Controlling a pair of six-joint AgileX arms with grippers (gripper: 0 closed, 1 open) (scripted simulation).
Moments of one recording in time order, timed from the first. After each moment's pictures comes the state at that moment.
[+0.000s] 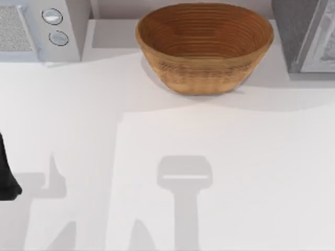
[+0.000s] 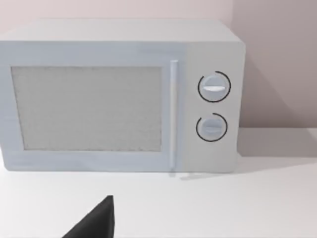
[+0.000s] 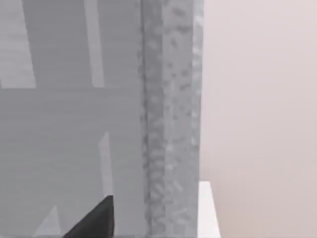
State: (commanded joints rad) left arm 0.00 0.00 0.00 0.00 0.00 0.00; right arm -1.05 1.52 0.77 0.74 -1.04 0.02
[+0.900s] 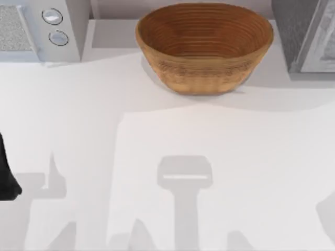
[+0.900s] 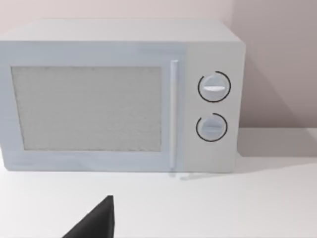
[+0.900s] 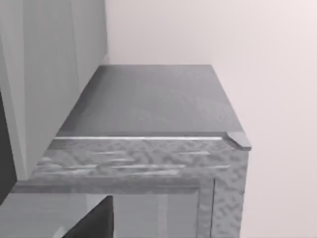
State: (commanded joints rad) left arm 0.00 0.00 0.00 0.00 0.00 0.00; right arm -1.04 1.34 1.73 -0.38 -1.03 0.02
